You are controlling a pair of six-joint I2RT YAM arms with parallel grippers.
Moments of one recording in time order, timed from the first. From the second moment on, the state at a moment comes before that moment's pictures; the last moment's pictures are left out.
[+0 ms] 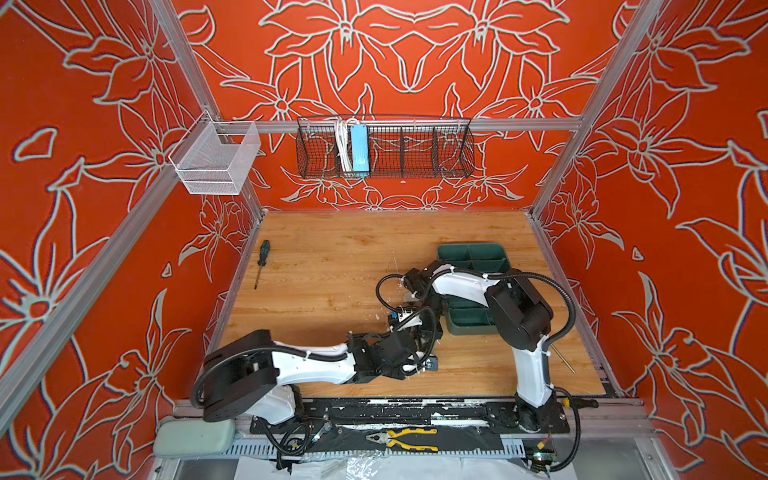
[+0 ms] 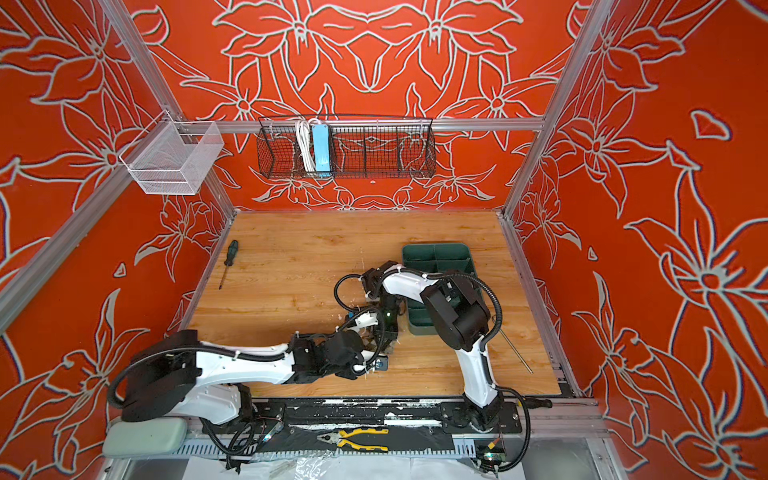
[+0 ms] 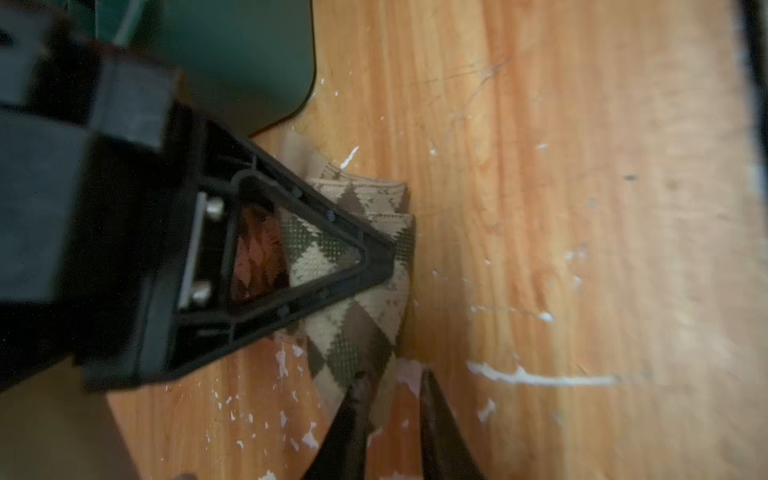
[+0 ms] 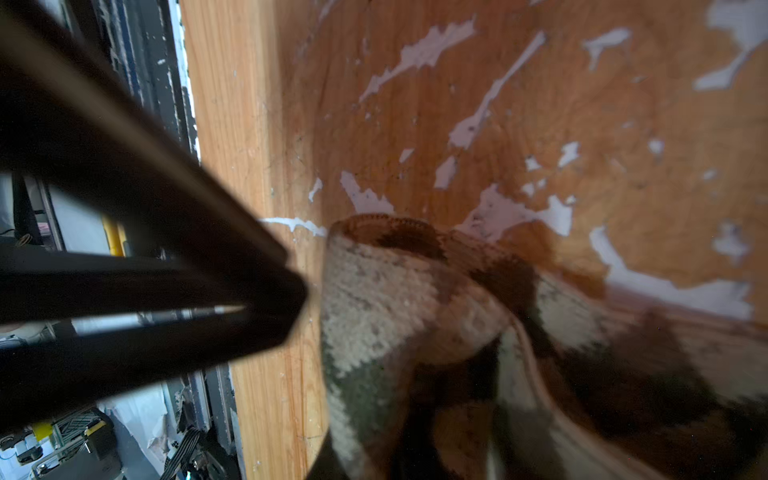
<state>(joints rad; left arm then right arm) -1.13 1.48 0.63 -0.02 -0.24 0.64 0.69 2.05 1.39 -1.20 -0.47 -0.90</state>
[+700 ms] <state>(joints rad) -1.16 1.59 0.66 0.13 -0.47 0.62 0.67 2.07 1.42 -1.23 -0.48 -0.93</state>
